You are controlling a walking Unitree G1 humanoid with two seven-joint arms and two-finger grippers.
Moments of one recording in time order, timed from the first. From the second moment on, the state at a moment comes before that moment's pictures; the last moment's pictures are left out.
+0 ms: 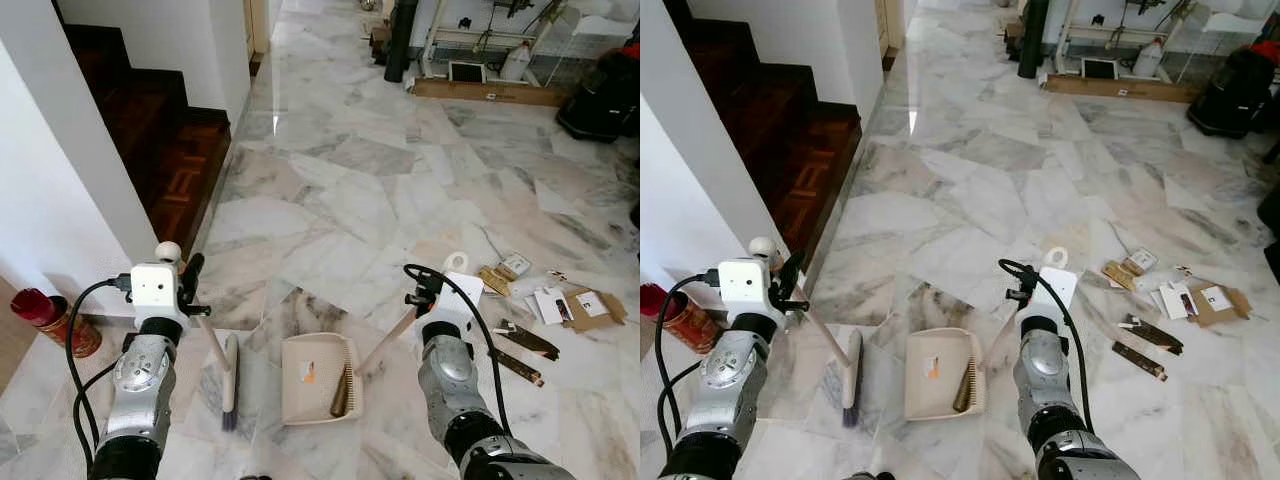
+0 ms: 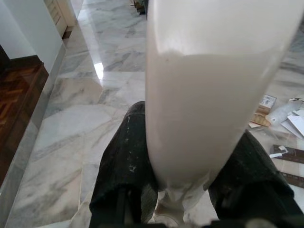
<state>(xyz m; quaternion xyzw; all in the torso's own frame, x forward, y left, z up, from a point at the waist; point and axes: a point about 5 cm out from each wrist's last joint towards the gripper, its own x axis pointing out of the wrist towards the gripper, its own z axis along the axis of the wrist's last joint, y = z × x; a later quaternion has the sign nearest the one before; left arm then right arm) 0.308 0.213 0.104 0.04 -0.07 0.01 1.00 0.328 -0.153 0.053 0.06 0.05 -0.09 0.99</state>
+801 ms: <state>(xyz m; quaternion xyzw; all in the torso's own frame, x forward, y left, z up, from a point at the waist) 0.309 0.210 0.101 0.06 -0.07 0.02 1.00 0.329 -0.152 0.055 0.06 0.04 -0.09 0.99</state>
